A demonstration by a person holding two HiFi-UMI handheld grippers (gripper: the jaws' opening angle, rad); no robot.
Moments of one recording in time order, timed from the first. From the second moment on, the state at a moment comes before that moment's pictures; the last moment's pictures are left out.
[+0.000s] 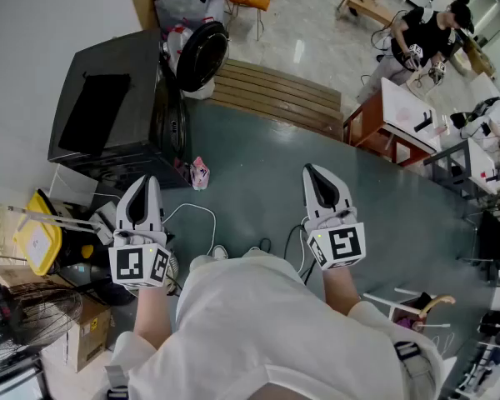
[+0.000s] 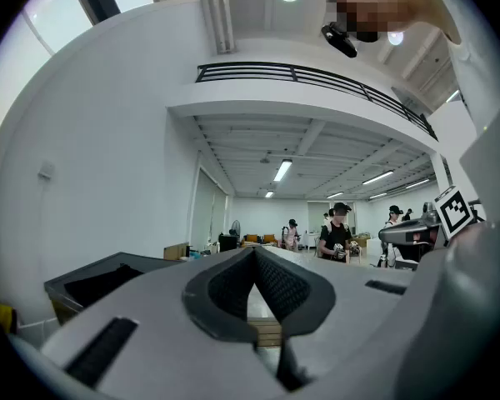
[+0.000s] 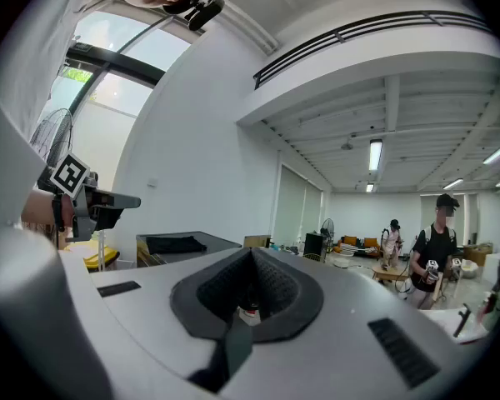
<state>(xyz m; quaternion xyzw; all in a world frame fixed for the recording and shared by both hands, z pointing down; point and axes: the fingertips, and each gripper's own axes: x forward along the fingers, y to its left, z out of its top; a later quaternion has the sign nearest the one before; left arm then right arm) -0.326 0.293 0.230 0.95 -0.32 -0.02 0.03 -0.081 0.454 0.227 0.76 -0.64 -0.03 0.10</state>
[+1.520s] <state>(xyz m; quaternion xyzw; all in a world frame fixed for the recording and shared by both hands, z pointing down) -0.218 0.324 0.255 0.96 -0.28 0.03 0.03 0.010 0.492 0.272 0.75 -0.66 0.02 0.06</state>
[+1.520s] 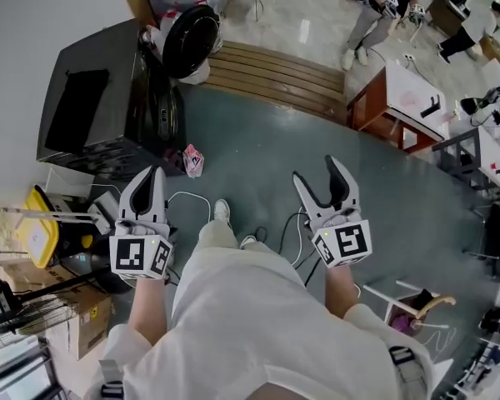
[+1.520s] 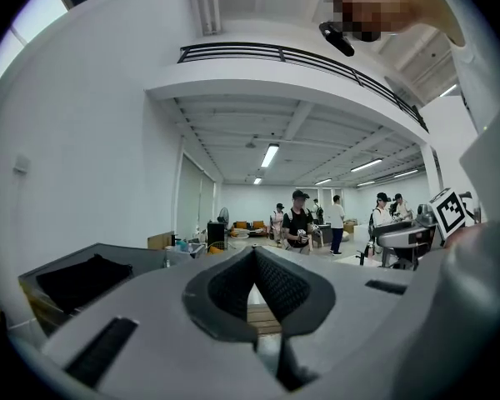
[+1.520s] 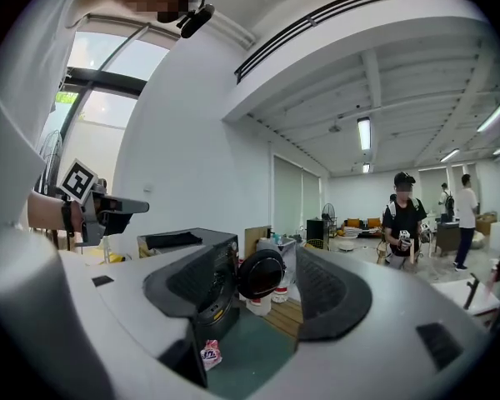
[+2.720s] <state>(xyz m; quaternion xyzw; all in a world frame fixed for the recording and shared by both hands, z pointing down) -0.038 0.008 0.292 0.96 -0.28 0.02 0.09 0.190 0.162 0.254 0.76 -0.64 0.01 0.12</state>
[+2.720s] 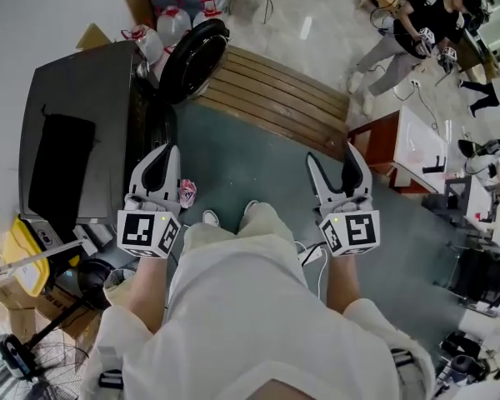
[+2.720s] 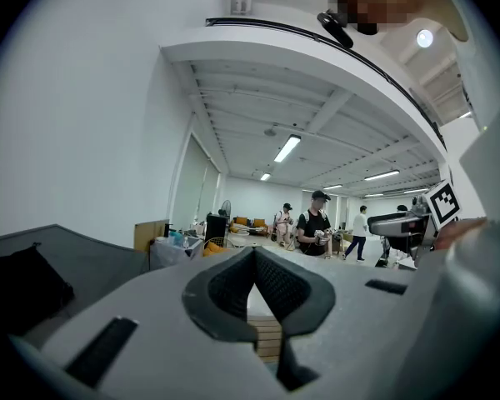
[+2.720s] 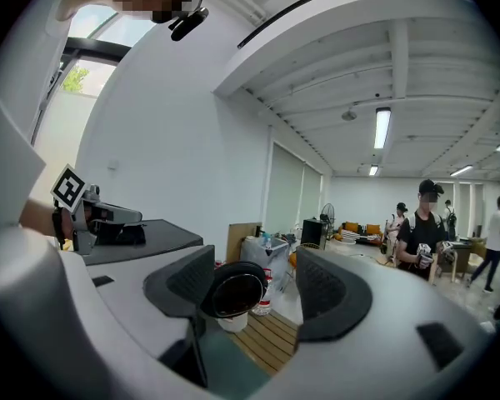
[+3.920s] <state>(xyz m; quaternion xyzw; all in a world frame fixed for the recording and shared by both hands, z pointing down) 0.029 -0.077 0.324 0.86 -0.49 0.07 0.13 0.298 -0.156 0.399 0.43 -0.85 0.02 0.31</state>
